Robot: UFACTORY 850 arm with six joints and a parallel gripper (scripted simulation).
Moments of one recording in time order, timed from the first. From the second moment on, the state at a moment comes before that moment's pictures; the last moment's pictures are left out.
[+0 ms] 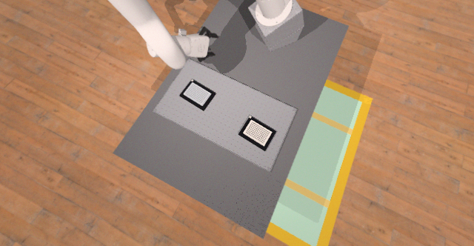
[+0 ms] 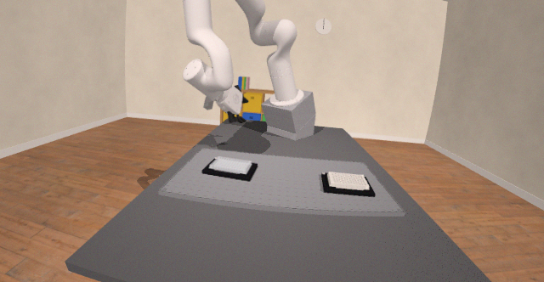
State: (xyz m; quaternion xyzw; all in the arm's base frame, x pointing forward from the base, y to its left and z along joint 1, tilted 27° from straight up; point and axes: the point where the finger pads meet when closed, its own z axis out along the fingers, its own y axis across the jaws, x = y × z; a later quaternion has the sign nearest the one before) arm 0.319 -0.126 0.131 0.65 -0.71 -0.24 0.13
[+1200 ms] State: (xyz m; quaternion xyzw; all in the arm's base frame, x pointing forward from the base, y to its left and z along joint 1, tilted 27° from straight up) arm 0.420 -0.077 0.108 0.93 -0.29 -0.13 0.17
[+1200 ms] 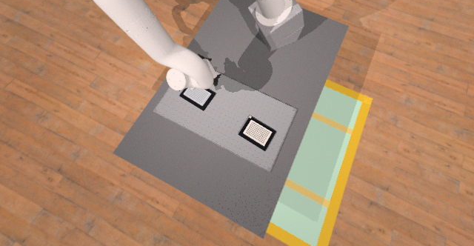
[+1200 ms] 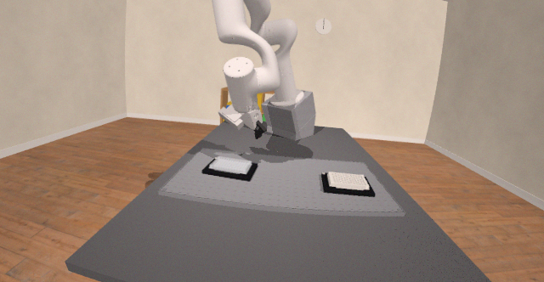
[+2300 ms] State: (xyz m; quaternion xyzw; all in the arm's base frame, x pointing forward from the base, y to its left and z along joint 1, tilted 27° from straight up) arm 0.506 0.027 0.094 0.97 0.15 -0.05 0.20
